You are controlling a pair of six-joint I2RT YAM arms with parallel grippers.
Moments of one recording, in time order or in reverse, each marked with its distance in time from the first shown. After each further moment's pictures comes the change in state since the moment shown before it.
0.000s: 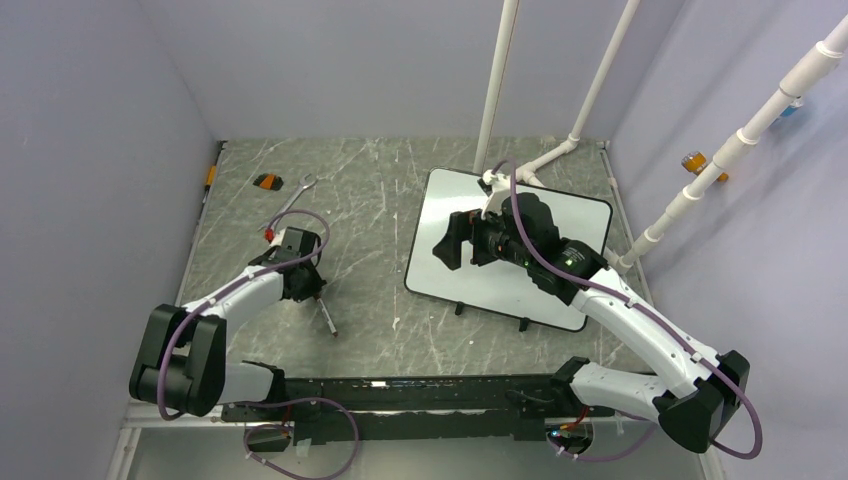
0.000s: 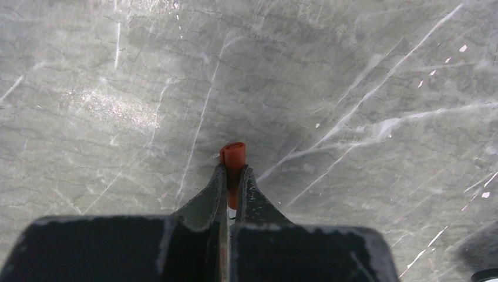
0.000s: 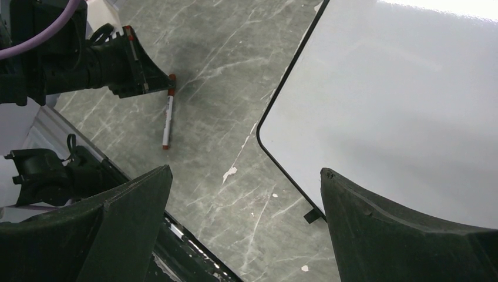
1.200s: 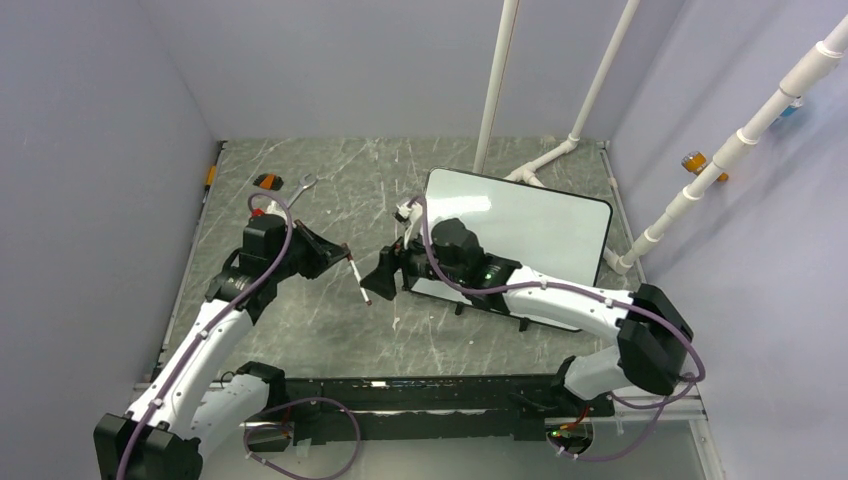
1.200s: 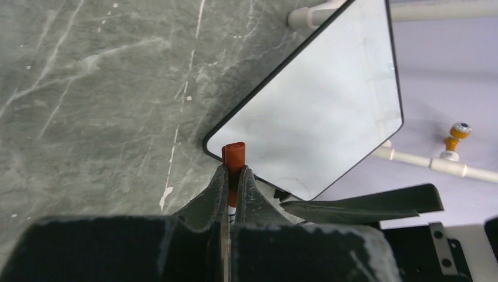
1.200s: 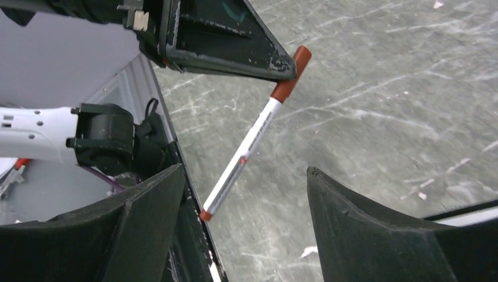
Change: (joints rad) left arm -0.013 -0.426 0.111 -0.009 0.439 -0.271; right arm 0.274 0.305 -0.134 0.664 -0.165 -0.042
